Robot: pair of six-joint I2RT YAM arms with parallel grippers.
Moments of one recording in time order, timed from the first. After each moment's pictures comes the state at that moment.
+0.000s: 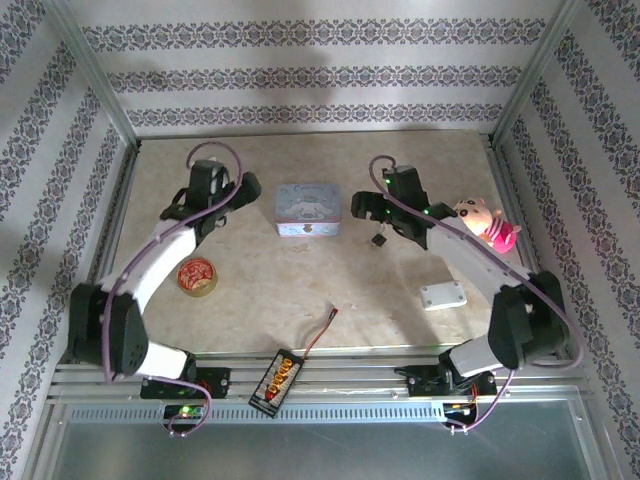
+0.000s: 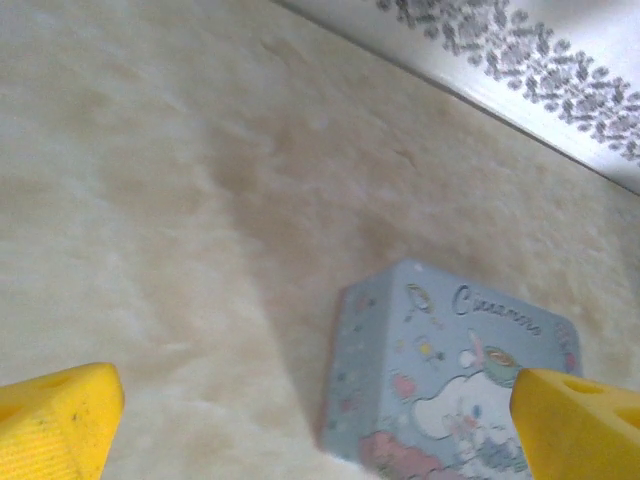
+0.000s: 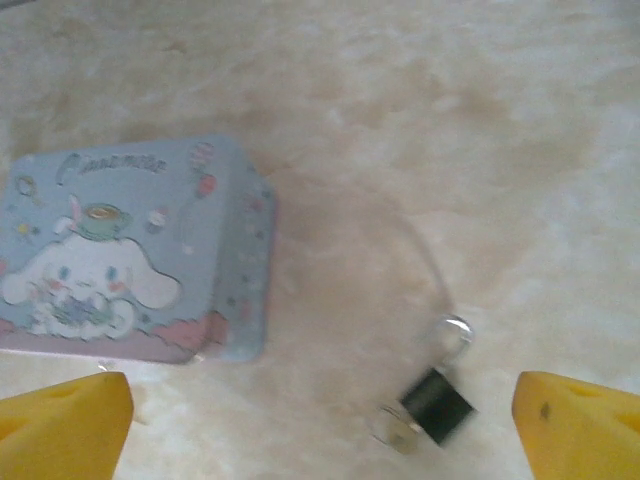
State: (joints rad) left arm -0.21 1.36 1.00 -0.28 -0.10 -0.60; right arm 0.38 1.42 1.03 -0.37 0.04 0.44
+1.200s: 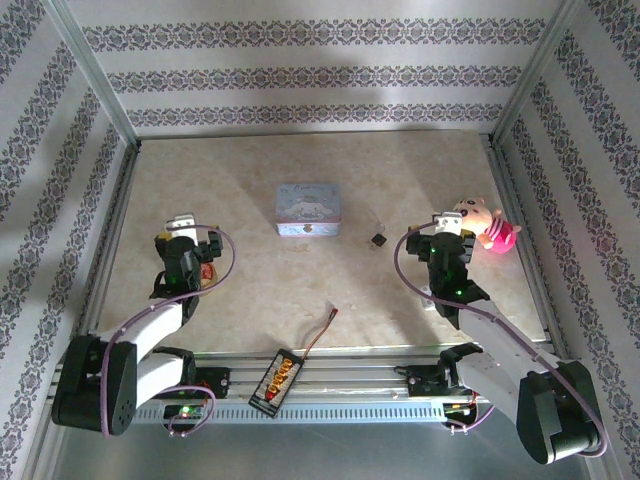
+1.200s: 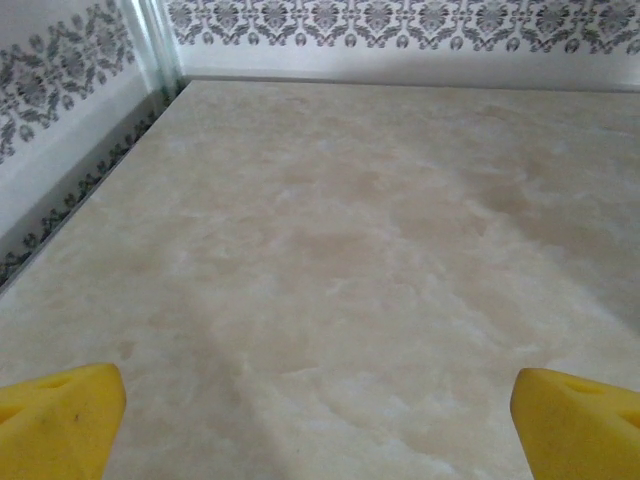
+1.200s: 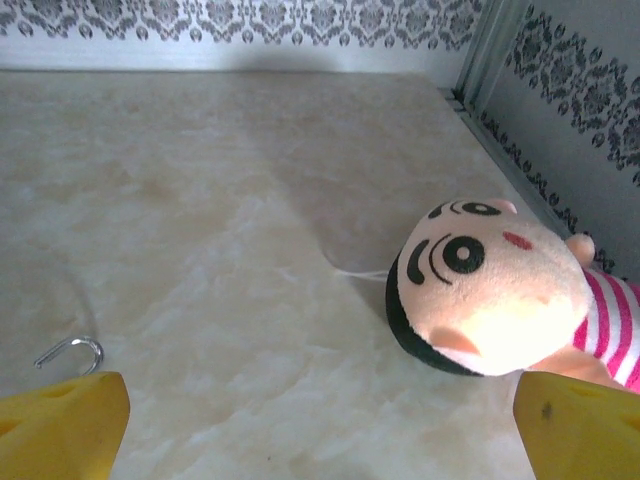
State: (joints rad) left arm -0.08 1.13 0.29 0.50 -0.33 -0.07; right arm 0.26 0.95 0.35 0.20 0.43 0.09
